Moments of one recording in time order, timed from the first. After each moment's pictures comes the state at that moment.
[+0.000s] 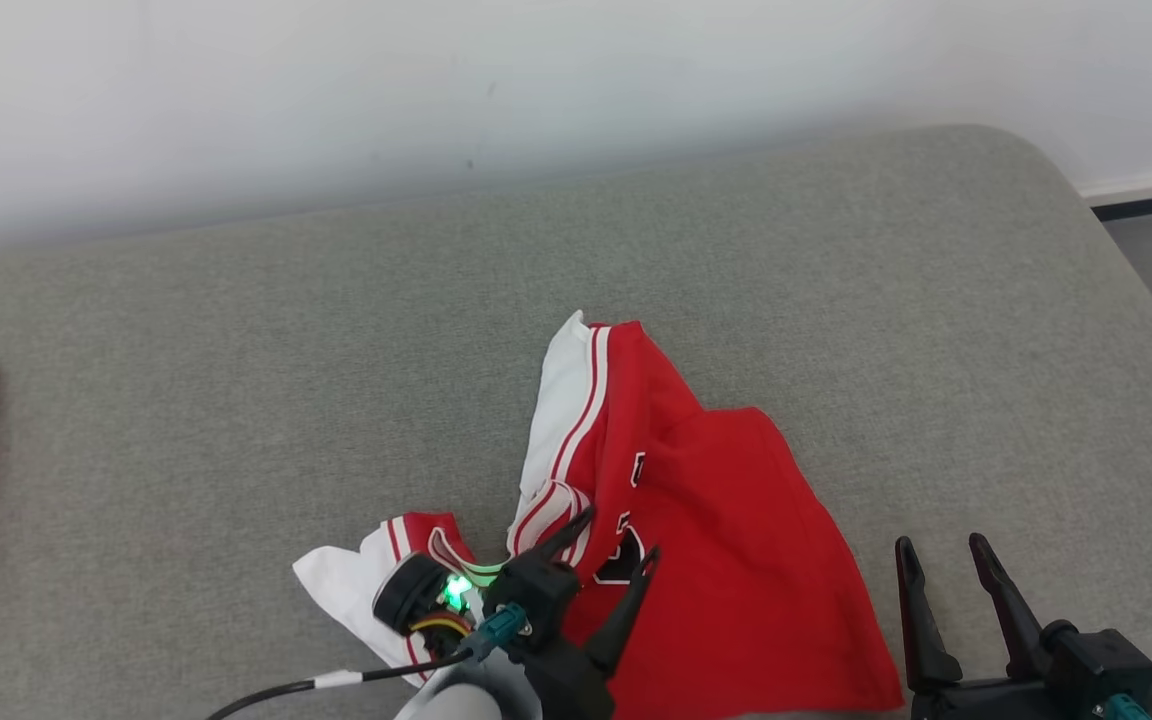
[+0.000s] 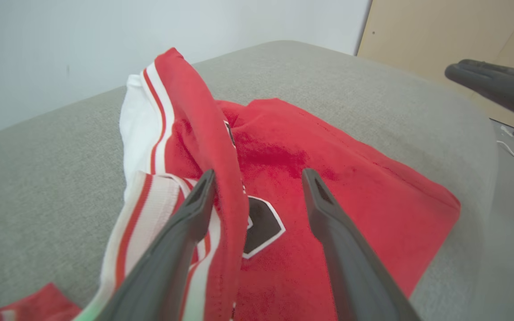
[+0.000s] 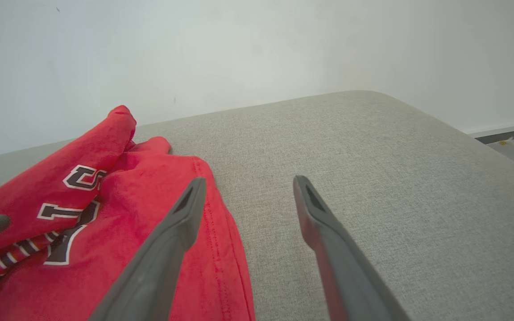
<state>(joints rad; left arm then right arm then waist) -0.48 0.09 -0.79 0.61 -0.37 -0.05 -0.20 0.02 -0.13 -0.03 0.19 0.21 0.13 -0.26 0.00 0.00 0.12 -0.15</state>
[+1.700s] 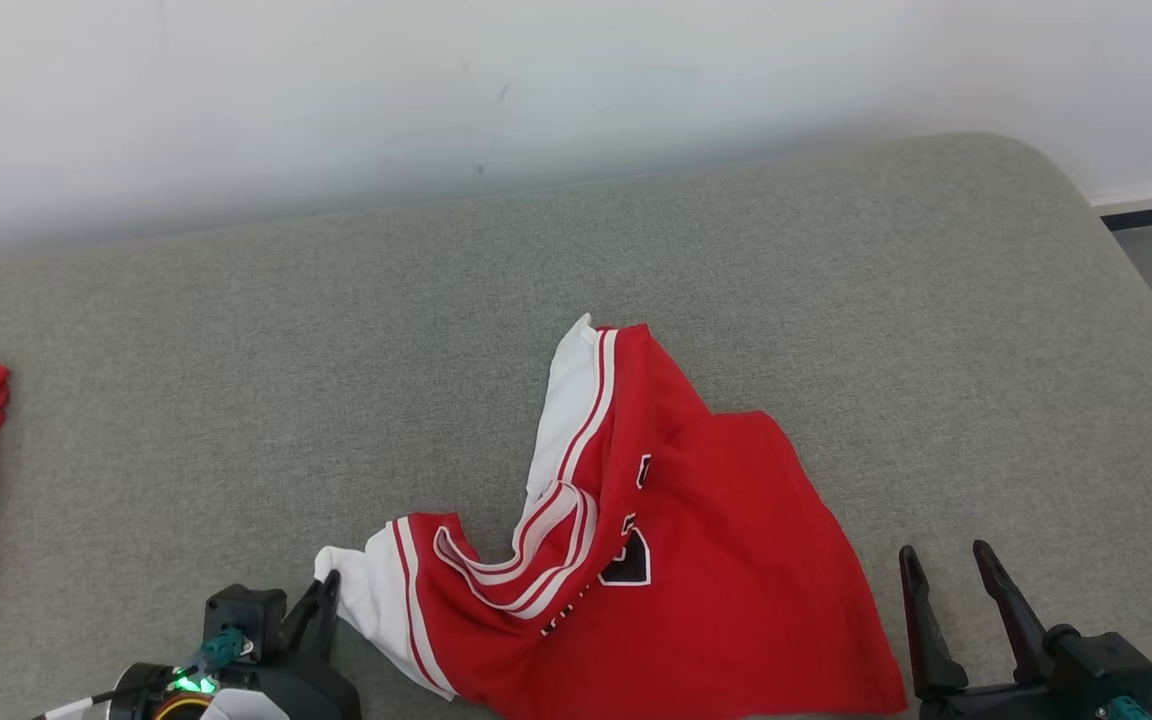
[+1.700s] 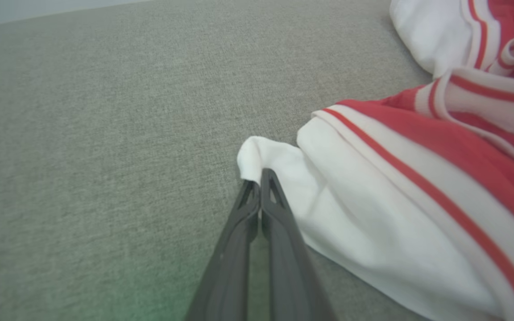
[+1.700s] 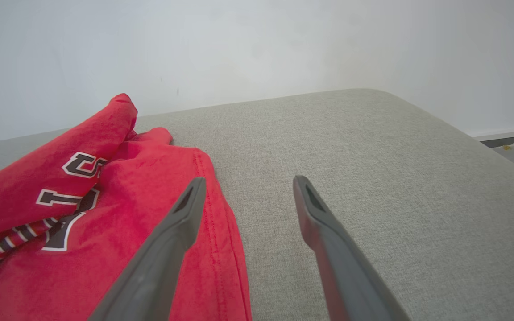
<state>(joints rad) -0.39 0.29 -0.55 0.76 -0.57 -0.01 -0.24 0.03 -0.16 -0.02 0.21 0.21 0.13 -0.26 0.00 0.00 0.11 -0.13</state>
